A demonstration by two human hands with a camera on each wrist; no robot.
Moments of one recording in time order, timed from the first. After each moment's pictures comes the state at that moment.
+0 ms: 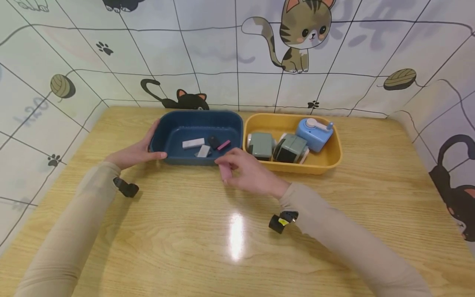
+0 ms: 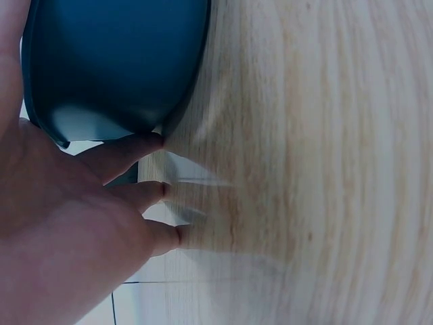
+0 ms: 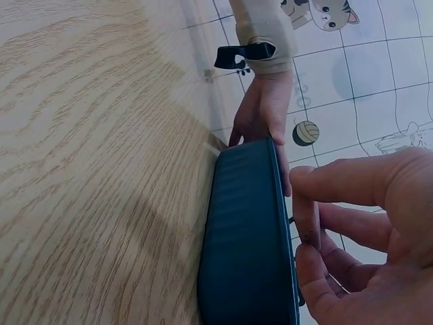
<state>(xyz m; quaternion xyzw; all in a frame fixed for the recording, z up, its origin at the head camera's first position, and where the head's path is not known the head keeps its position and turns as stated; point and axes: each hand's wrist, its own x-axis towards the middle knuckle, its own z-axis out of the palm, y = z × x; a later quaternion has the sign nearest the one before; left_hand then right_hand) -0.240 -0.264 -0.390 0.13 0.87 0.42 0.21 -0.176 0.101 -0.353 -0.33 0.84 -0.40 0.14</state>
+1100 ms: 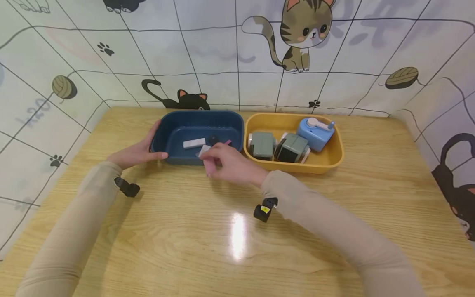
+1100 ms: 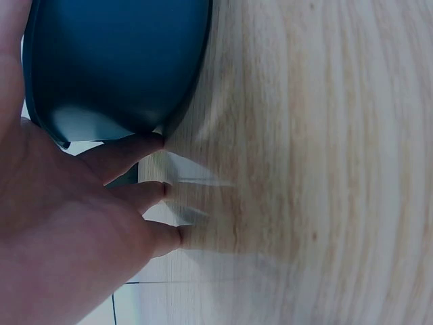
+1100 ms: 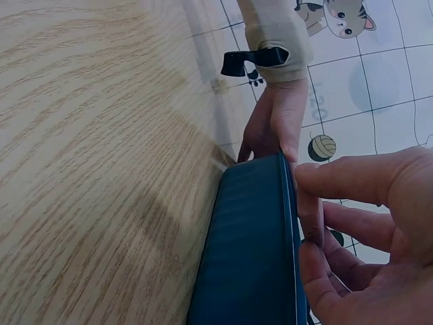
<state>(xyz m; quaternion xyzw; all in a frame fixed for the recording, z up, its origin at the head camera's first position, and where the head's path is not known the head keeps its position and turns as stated) -0.242 -0.264 -0.389 0.13 0.87 0.42 0.22 -0.196 0.064 -0.350 -0.36 0.84 -0.38 0.15</state>
